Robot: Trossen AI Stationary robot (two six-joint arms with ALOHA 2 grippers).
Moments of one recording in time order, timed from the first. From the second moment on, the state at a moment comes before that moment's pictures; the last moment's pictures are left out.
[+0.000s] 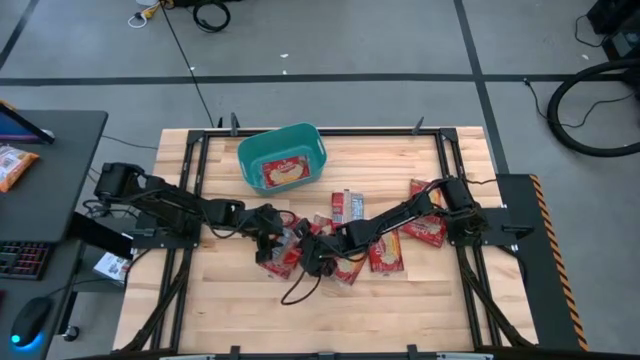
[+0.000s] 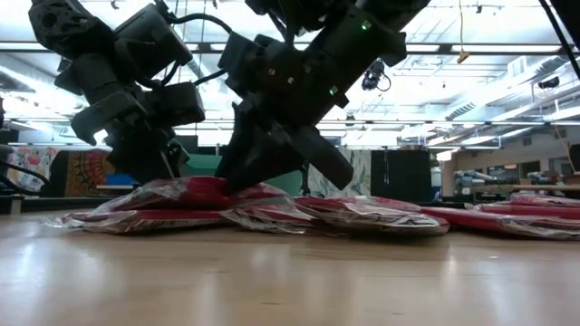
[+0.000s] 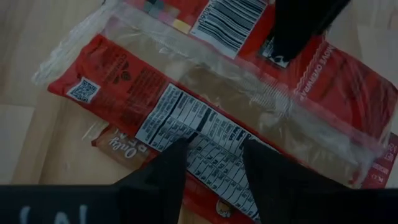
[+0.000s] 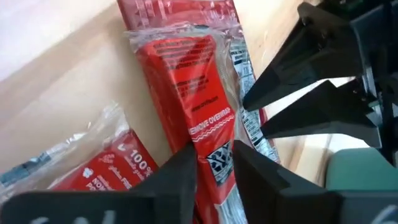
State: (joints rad) left arm -0.11 1.46 0.50 0.10 0.01 -0.22; right arm 0.21 2.11 1.39 -0.09 0.29 -0.70
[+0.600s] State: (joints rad) left arm -0.15 1.11 0.50 0.01 0.02 -0.03; right arm 0.21 2.05 1.52 -0.36 0.38 -0.45
